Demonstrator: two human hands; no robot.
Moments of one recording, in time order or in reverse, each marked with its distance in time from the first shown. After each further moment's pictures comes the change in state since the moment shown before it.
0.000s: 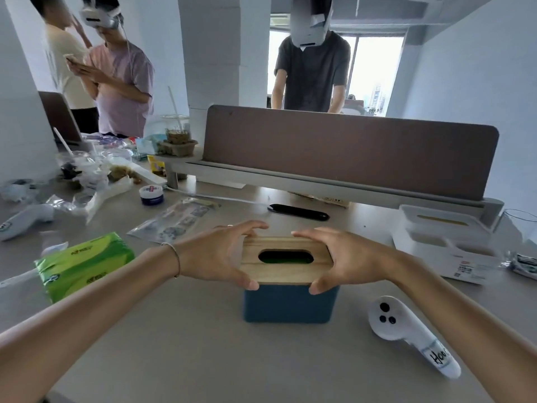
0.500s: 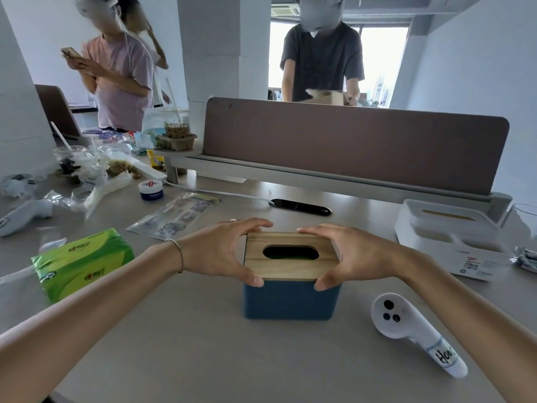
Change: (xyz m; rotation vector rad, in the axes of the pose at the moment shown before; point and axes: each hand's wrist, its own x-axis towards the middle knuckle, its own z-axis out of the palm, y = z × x) left_hand 0.009 -0.003 0.004 -0.078 0.008 0.017; right_hand 0.000 0.010 0.000 0.034 0.001 -0.008
